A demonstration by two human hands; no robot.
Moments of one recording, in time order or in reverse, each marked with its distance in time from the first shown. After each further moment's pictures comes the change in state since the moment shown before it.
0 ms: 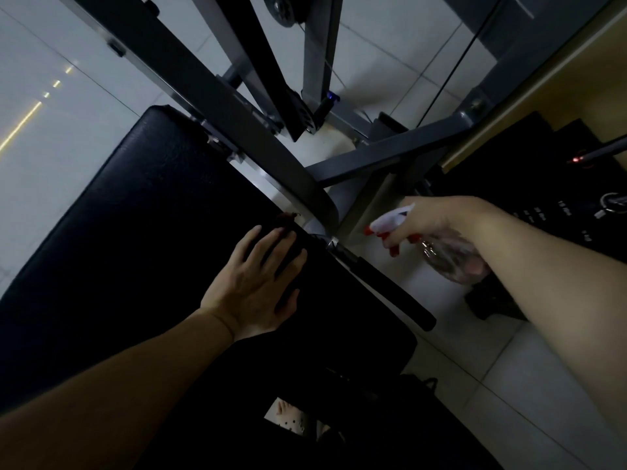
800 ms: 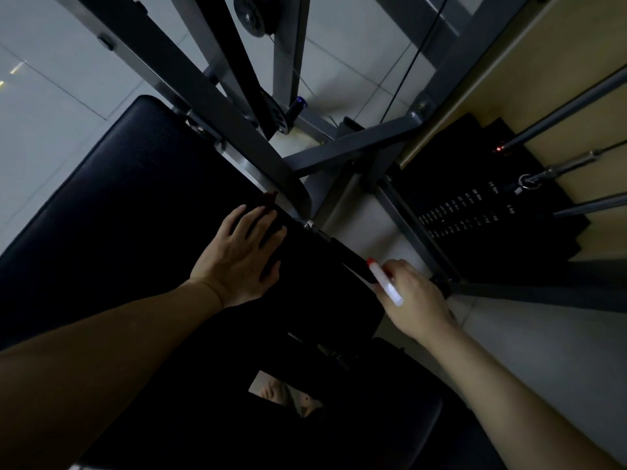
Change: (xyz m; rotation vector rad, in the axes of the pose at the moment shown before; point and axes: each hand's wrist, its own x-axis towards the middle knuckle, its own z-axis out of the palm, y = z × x) left_hand -0.002 0.001 -0.011 -0.025 -0.067 -0.003; right_hand -0.092 0.066 0.187 -0.541 0.855 -0.234
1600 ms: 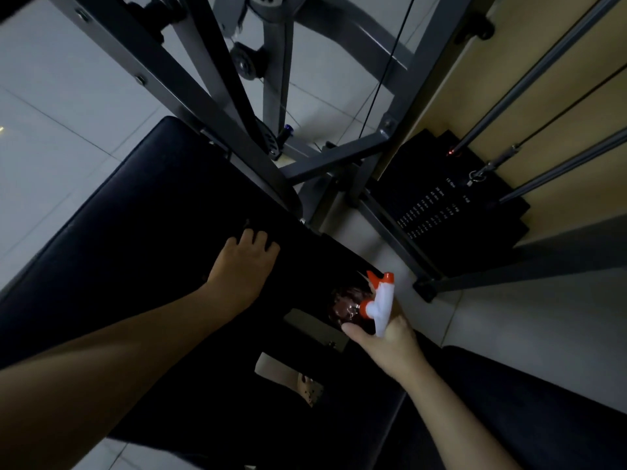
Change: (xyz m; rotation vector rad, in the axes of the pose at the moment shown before) left_hand -0.045 0.033 -0.045 0.047 -0.202 -0.076; right_hand -0.108 -0.086 0.003 0.766 0.077 0.375
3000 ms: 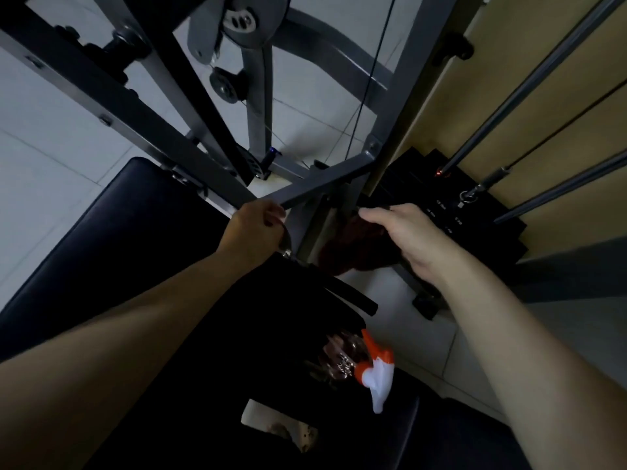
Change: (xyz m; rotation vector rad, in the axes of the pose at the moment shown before) left_hand 0.097 -0.017 -0.077 -1.291 0.216 -0.346; right_hand 0.139 -0.134 -0.119 0.322 -0.009 0.165
